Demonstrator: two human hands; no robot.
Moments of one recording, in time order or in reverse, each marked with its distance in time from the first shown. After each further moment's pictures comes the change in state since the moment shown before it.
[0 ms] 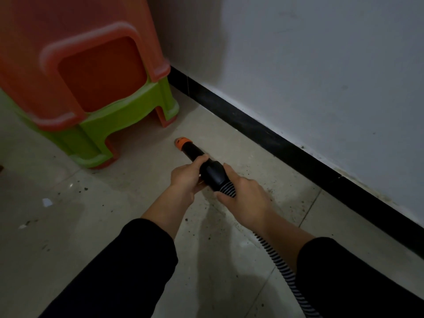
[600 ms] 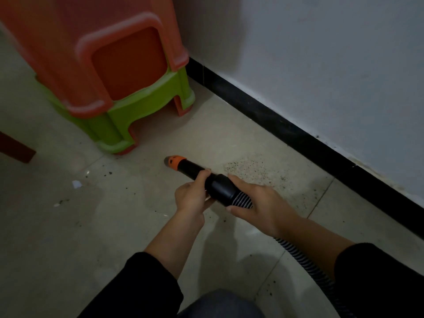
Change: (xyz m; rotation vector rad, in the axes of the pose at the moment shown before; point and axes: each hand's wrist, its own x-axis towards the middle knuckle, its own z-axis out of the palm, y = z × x) left_hand -0.055 -0.036 -0.049 -0.122 0.159 -0.022; right_hand -0.042 -0.013 0.000 0.045 -0.197 -0.191
